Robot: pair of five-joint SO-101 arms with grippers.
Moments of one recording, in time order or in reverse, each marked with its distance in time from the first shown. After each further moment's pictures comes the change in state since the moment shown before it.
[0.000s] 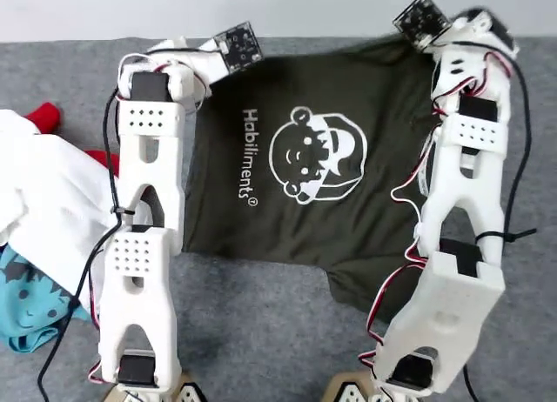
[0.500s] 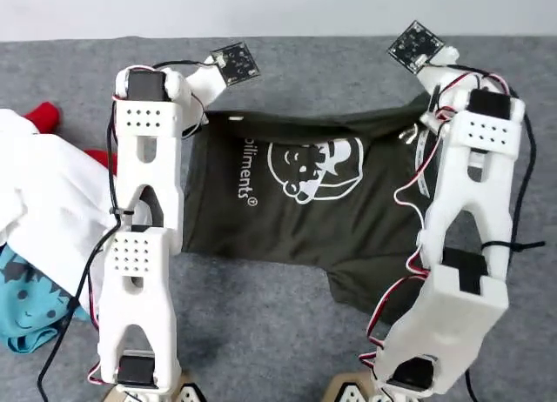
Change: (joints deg) left arm 0.2 0.4 -2.0 20.9 4.9; right arm 0.1 -6.9 0.0 47.3 0.0
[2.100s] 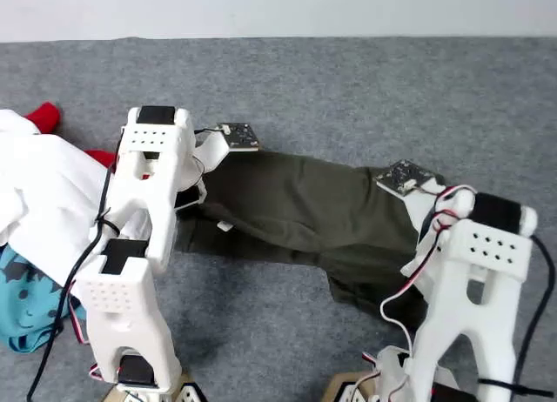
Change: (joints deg) left arm 0.1 -25.1 59.1 0.0 -2.0; right arm 3.9 -50.5 56.9 34.2 -5.5
